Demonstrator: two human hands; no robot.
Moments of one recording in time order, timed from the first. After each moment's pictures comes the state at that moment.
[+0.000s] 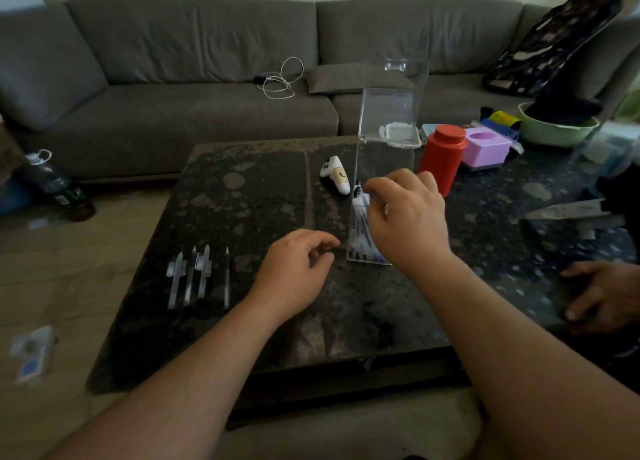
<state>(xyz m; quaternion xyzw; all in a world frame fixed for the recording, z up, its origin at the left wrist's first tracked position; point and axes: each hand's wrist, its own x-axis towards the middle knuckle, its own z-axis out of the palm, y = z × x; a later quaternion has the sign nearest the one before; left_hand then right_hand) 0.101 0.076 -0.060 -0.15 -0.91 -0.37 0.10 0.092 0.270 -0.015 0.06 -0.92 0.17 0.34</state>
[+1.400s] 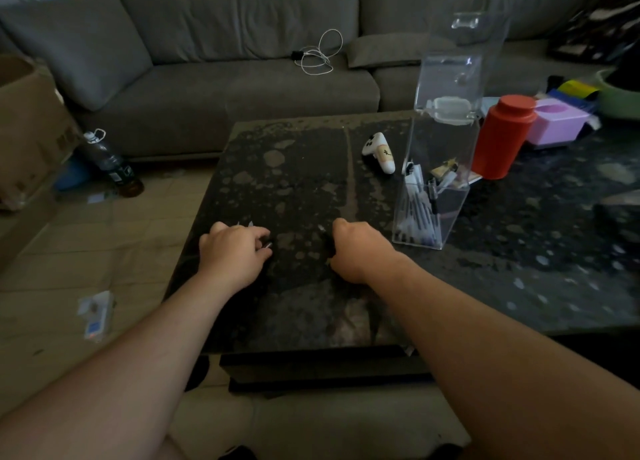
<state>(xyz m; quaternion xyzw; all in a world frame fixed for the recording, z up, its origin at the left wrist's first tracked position) 0.066 -0.062 -0.089 0.05 -1.00 -0.07 0.00 0.061 0.160 -0.070 0.10 -0.97 0.17 -0.14</state>
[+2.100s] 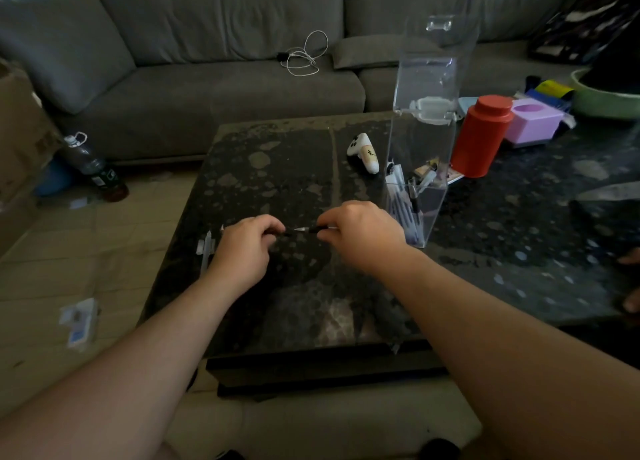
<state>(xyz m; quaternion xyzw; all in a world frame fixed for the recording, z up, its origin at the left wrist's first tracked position) 0.077 -0.013 -0.076 0.02 -0.97 -0.25 0.08 0.066 0.195 -0.056 0.18 -0.96 0.20 0.02</state>
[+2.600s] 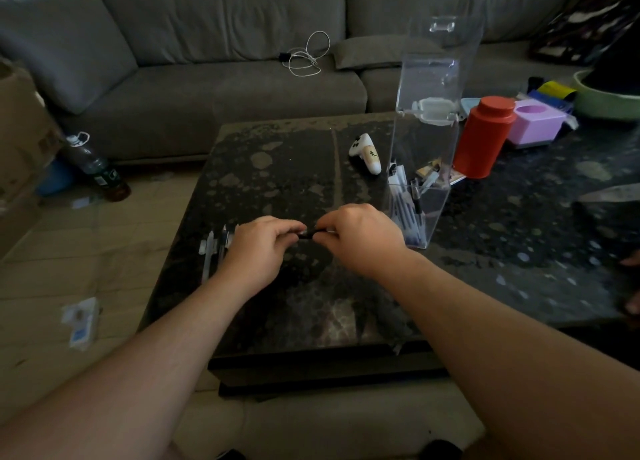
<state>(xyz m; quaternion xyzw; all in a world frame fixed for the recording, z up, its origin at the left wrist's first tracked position) 0.081 -0.008 -0.073 -0.06 -0.96 -0.27 0.09 0.072 0.189 -0.057 0.20 -0.96 0.19 0.06</state>
